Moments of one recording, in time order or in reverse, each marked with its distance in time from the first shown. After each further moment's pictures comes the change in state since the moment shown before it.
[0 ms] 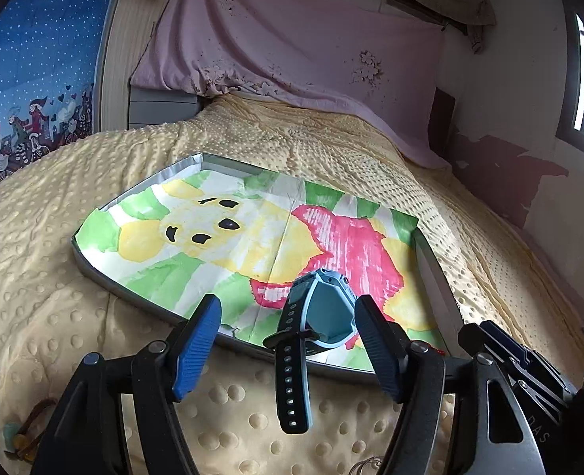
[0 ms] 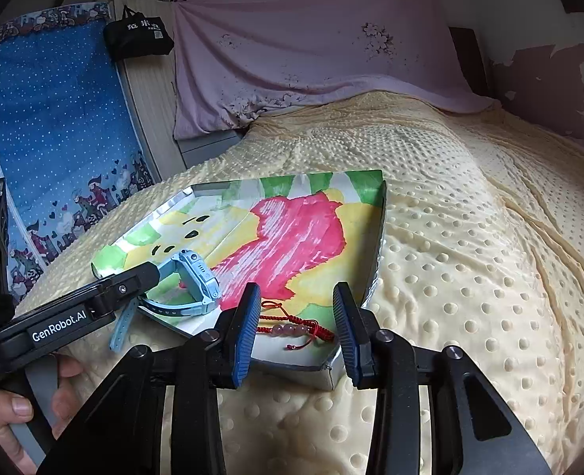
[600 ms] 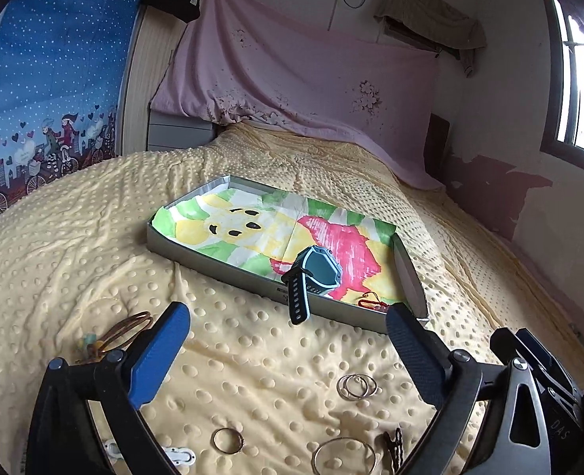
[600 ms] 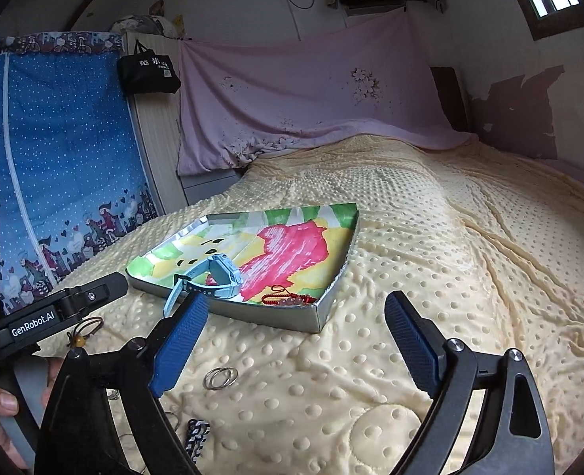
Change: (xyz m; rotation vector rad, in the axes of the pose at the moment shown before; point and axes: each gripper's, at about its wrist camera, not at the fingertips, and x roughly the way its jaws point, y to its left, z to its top) left arm -0.107 0.004 -0.042 -0.001 -0.108 0.023; right arm -0.118 -0.001 -0.036 0.018 -0.162 -0.027
